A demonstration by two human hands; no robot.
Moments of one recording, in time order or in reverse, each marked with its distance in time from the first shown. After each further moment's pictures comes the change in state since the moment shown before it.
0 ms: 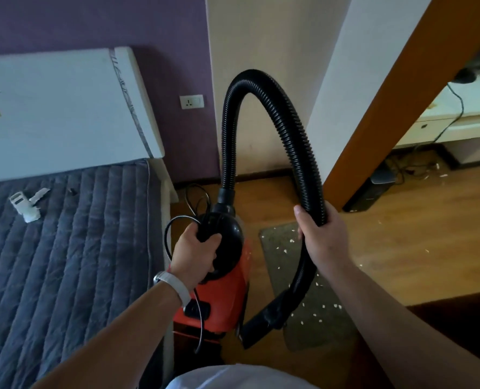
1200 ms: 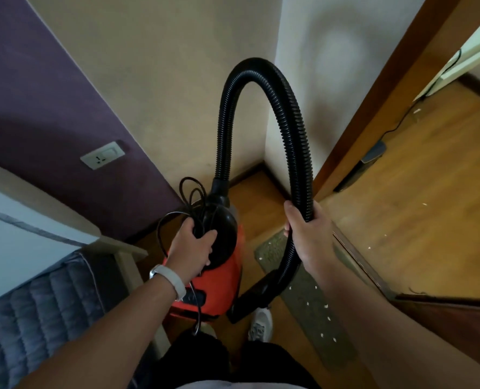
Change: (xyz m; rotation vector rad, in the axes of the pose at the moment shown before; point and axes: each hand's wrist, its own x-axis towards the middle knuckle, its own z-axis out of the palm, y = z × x) left_hand 0.403 0.133 0.114 0.296 -0.374 0.040; right_hand 0.354 0.045 0.093 0.334 0.295 0.336
